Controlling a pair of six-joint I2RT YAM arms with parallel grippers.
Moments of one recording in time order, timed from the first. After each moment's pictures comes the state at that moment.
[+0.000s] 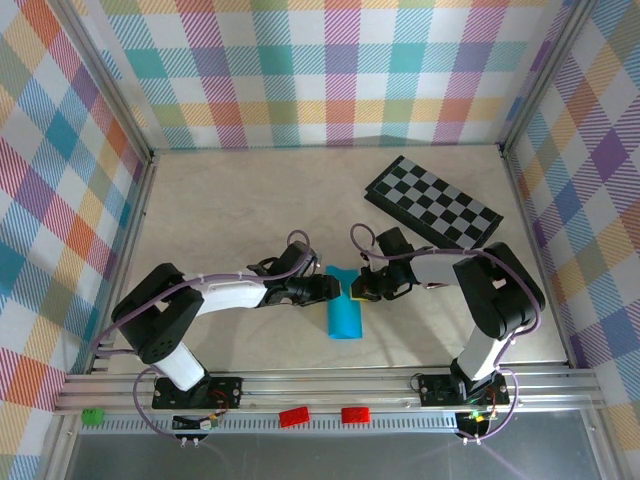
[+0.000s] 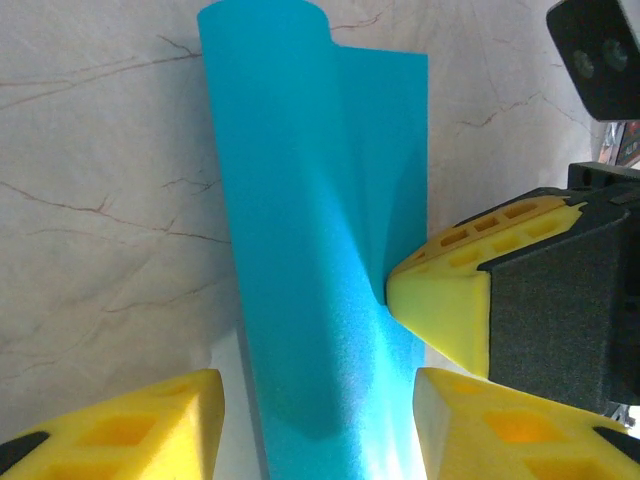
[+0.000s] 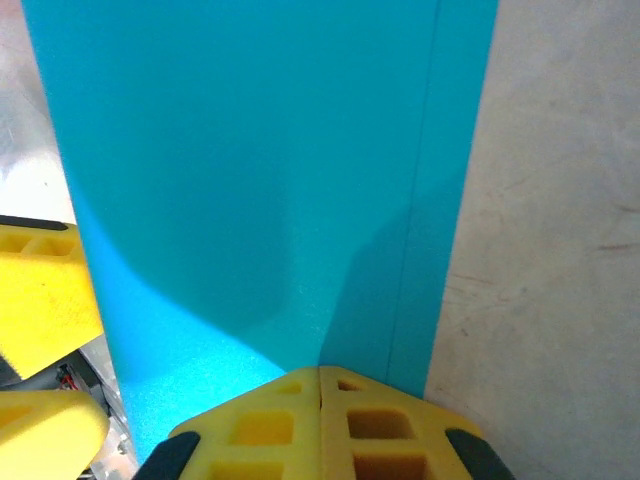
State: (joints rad) left arm -0.78 1.62 0.76 -0.03 0.29 -0.90; right arm 0.50 1.72 0.76 -0.24 -0.66 0.52
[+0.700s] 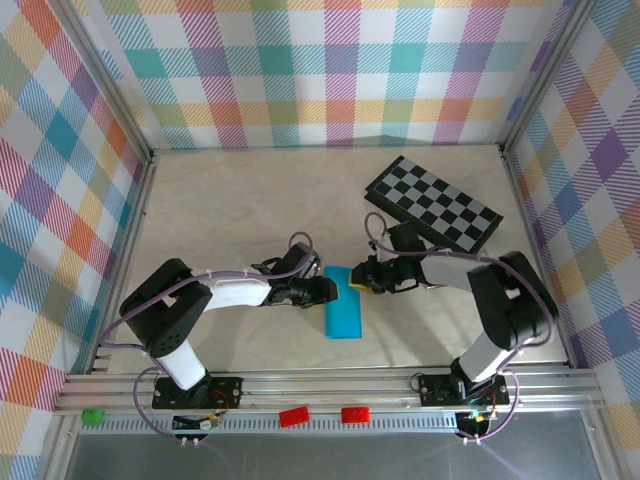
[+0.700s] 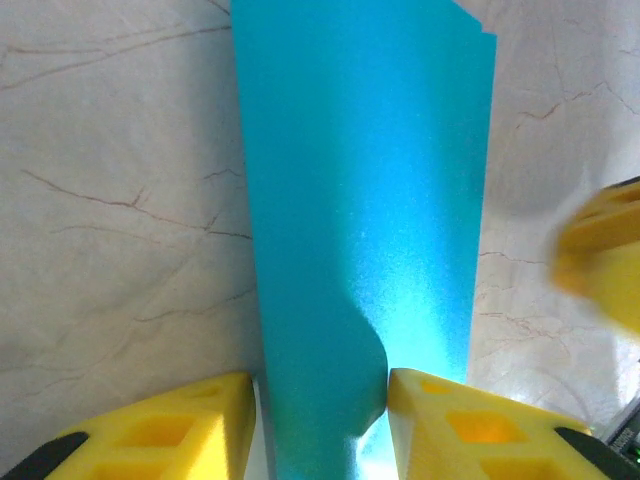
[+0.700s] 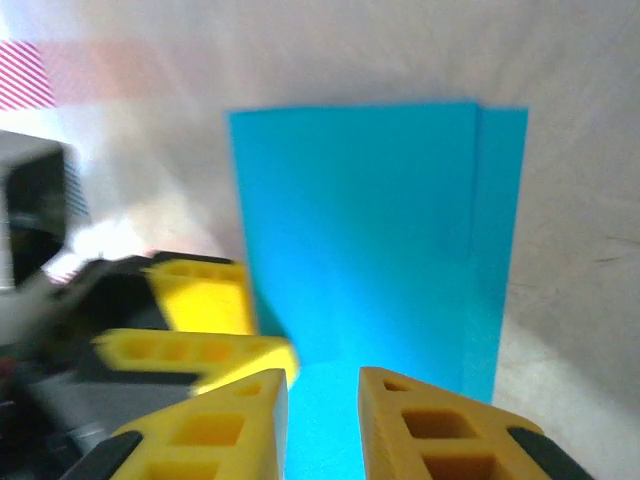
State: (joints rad) left arm -0.78 1.67 0.78 -0.06 0.28 -0.90; right arm 0.42 1.58 0.73 -0.16 -0.73 0.67
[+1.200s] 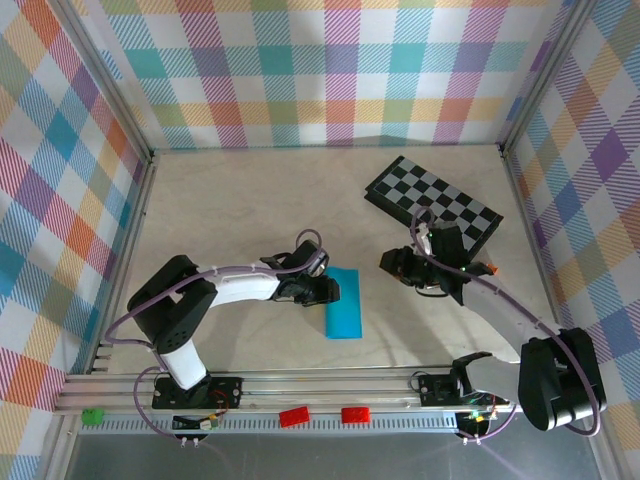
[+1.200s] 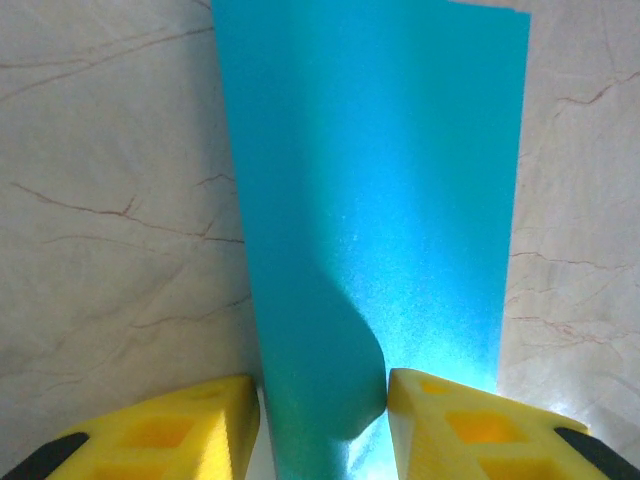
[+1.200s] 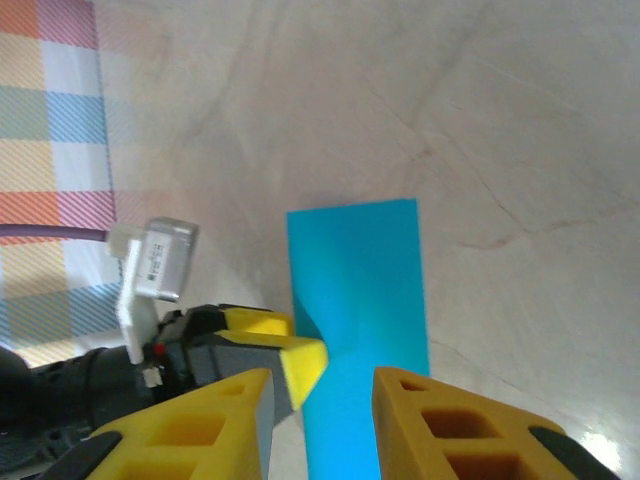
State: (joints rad) left arm -0.81 1.72 0.89 -0.23 0.22 -0.85; right arm 0.29 1.16 0.59 -0.24 -0.58 0.73
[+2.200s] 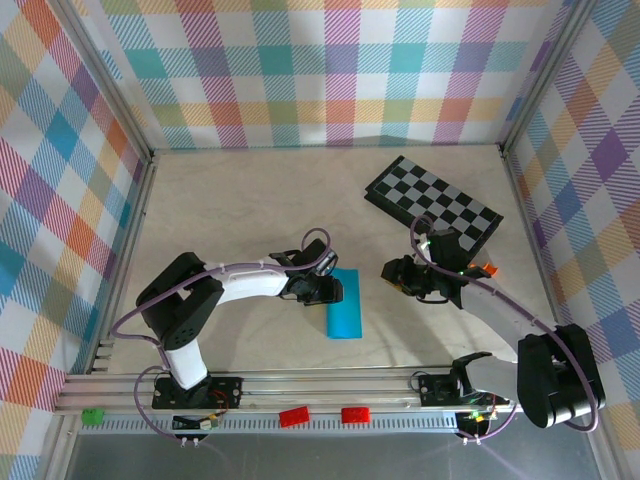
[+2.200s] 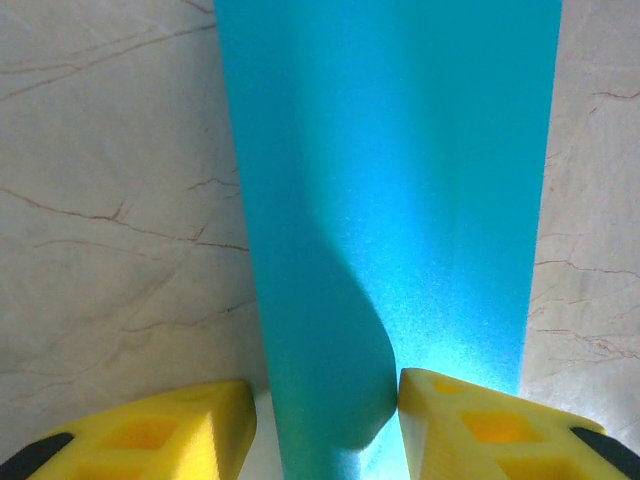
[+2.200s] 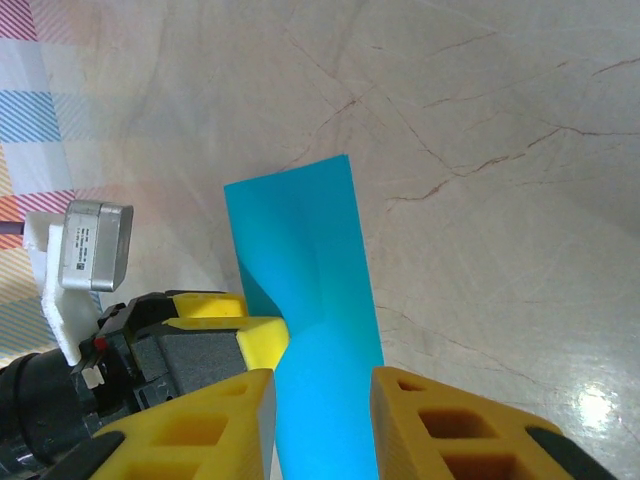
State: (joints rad) left arm -0.84 1.77 0.98 -0.34 0.16 -0.84; right arm 0.29 1.19 0.55 -0.26 -0.58 0.75
